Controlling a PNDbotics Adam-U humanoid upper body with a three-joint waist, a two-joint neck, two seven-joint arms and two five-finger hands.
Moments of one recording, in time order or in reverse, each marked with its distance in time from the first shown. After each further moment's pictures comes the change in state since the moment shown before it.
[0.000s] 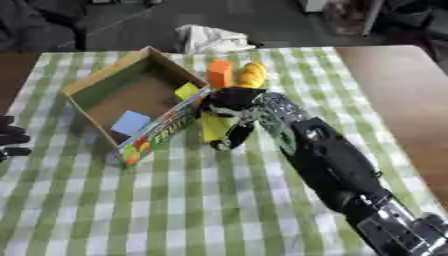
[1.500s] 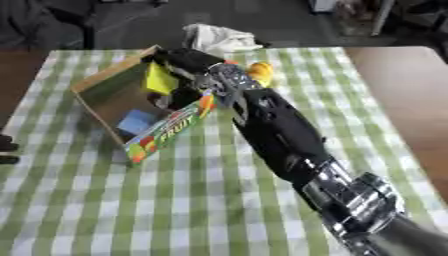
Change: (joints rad) left arm -0.019 -0.009 -0.036 0.000 0.008 0.001 -0.036; right arm -0.172 0.118 -0.075 0.161 -0.011 0.066 -0.088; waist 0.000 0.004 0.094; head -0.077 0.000
